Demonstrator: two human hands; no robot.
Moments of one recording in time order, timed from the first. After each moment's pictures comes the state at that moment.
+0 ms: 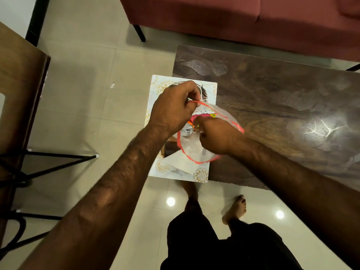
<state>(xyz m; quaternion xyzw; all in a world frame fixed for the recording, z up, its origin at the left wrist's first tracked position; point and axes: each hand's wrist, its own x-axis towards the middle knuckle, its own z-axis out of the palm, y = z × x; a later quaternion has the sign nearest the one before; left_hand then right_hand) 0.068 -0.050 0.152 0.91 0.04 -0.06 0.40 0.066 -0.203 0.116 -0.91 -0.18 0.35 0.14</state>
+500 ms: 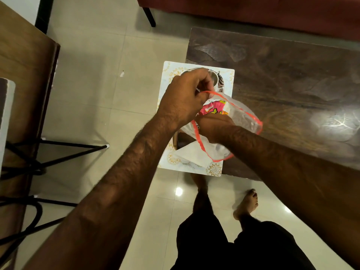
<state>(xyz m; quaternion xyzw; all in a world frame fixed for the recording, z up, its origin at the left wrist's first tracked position) 0.065 -0.033 0.140 0.90 0.06 -0.09 0.43 0.069 -0.163 0.032 -0.88 -0.28 0.37 0.02</state>
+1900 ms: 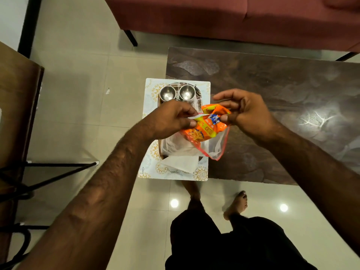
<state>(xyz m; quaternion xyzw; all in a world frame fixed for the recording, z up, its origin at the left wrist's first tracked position) 0.067 -0.029 0.134 0.82 -0.06 -0.29 0.49 0.081 -0.269 0.143 -0.77 -0.01 0.25 0.59</state>
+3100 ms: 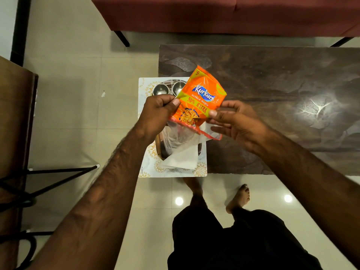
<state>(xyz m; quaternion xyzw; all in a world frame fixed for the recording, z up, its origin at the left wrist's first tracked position) 0.056 -0.040 0.121 0.75 0.13 -0.18 0.62 0.053 -0.267 0.122 -0.61 0.26 0.28 0.69</state>
